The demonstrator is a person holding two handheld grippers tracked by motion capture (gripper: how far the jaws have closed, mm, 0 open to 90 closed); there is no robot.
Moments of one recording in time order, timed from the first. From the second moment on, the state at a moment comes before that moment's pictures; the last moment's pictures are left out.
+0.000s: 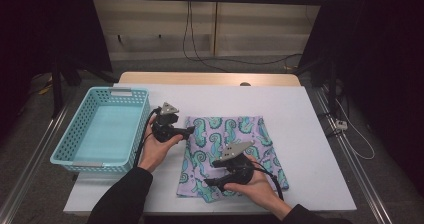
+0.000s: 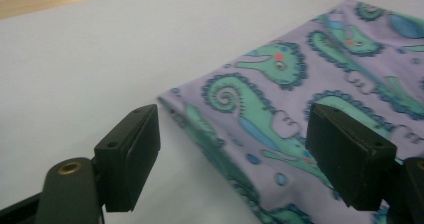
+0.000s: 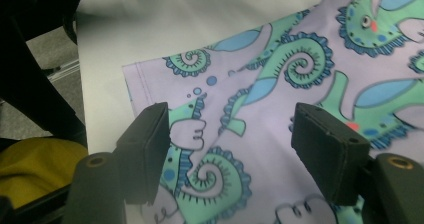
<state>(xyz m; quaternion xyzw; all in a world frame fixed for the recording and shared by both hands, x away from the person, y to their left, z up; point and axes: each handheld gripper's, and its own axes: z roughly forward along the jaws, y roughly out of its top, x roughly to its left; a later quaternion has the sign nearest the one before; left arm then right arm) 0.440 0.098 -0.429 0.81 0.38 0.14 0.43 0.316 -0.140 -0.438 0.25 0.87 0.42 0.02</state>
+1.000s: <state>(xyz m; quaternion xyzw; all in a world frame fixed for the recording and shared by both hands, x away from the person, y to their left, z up) 0.503 0.087 -0.466 0.80 0.43 0.13 0.39 0.325 -0.106 -0.454 0.23 0.89 0.38 0.03</state>
